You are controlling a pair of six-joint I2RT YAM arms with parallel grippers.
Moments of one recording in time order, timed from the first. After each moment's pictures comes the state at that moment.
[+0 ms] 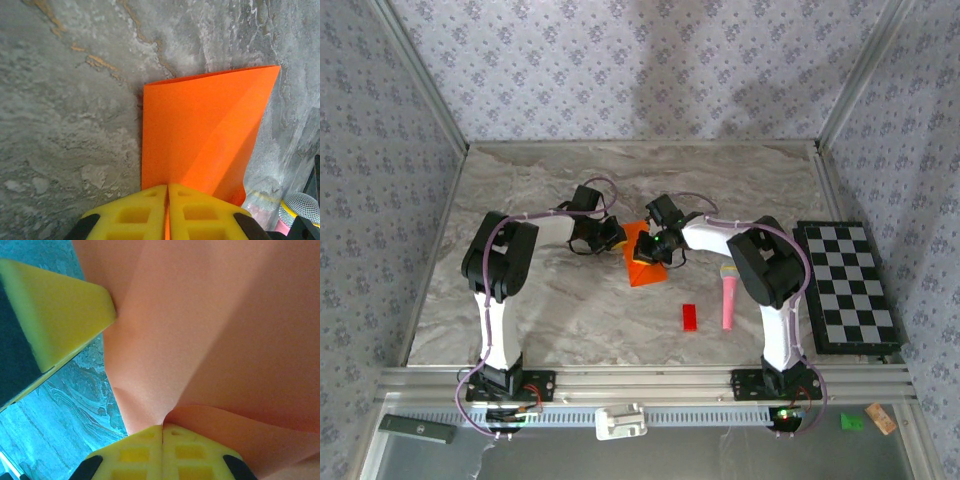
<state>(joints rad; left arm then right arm) -0.43 2.01 1.18 -0.18 0.51 -0.83 0.62 2.01 1.25 -0.32 -0.43 0.77</state>
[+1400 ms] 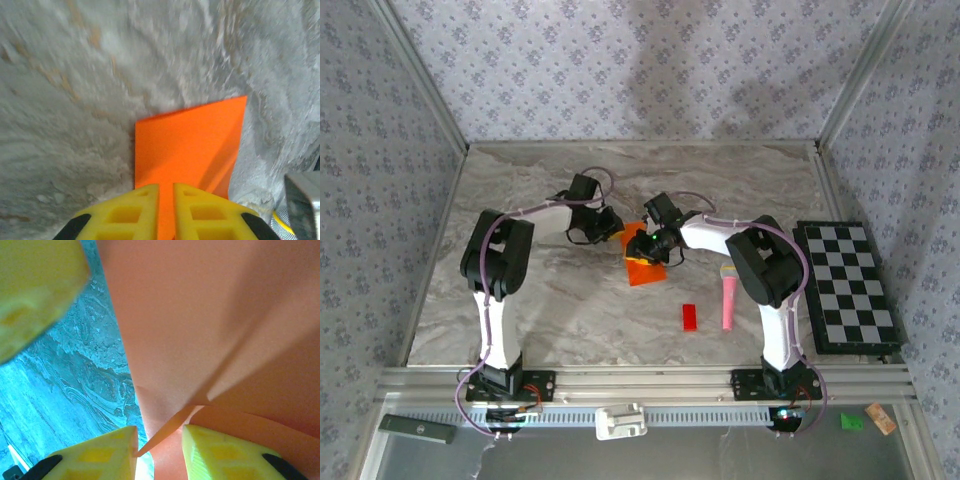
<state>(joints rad) -0.39 2.01 1.29 -0.30 0.48 -0.80 0.62 2.03 1.28 -0.31 -0.46 0.77</state>
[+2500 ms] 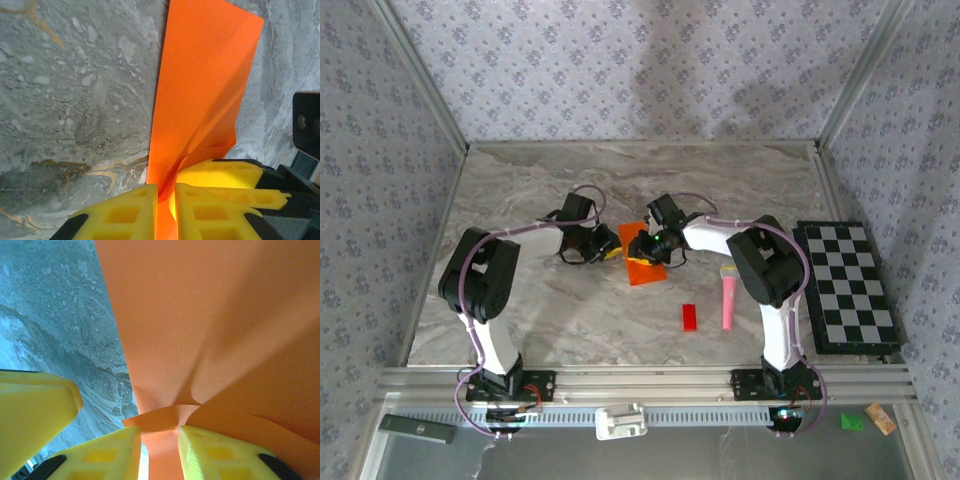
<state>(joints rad) -0.44 1.81 1.00 -0.19 0.50 -0.95 0.60 2.02 1.24 -0.27 -0.49 0.77</state>
